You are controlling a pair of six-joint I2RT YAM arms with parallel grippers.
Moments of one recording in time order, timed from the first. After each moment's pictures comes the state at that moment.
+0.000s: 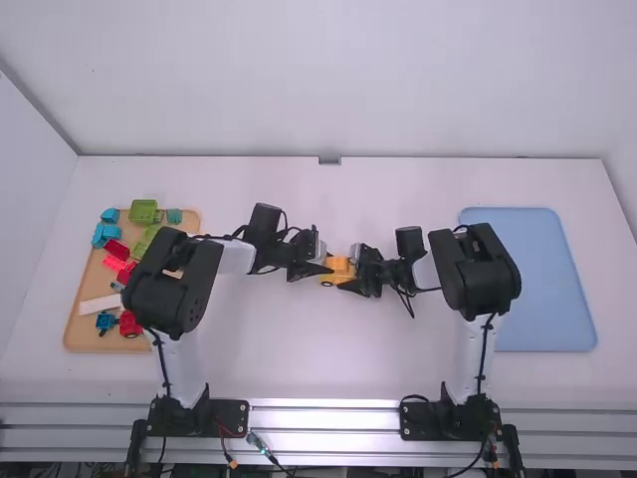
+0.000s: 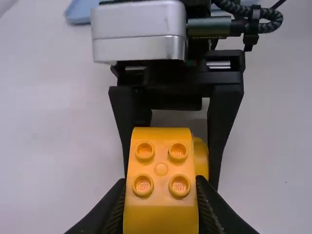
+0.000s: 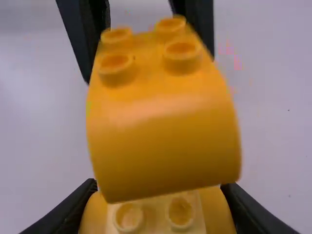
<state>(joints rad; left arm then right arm) -0.27 1.99 0.93 0.14 1.01 0.96 0.21 2.16 0.77 0.43 -1.06 -0.87</state>
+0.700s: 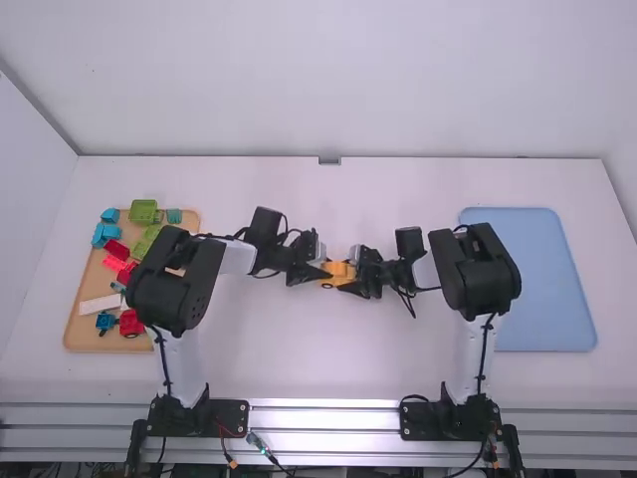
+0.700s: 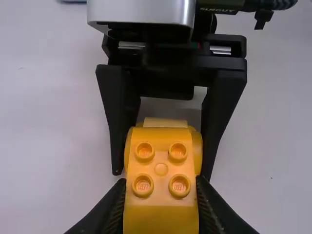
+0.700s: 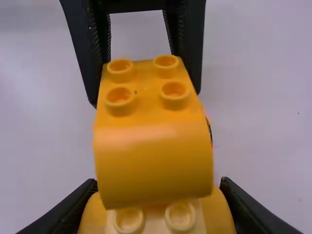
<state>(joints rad) -0.27 2.00 0.93 0.09 1.01 0.93 0.21 2.16 0.78 0.39 -1.07 -0.92</state>
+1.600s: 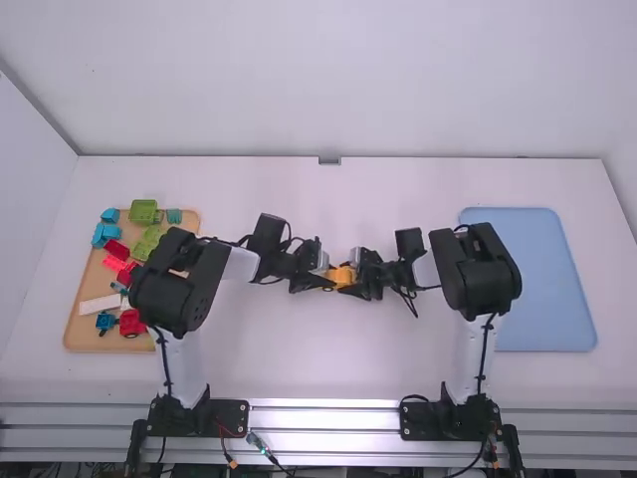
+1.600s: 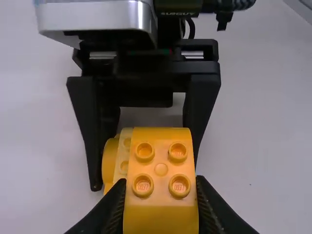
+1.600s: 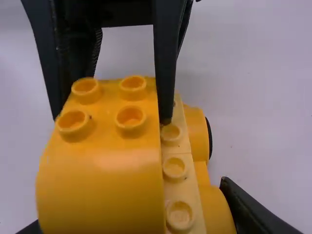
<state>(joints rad) -0.30 2.00 0.87 0.18 1.04 0.93 0.20 2.16 0.79 0.32 -1.10 -0.98</state>
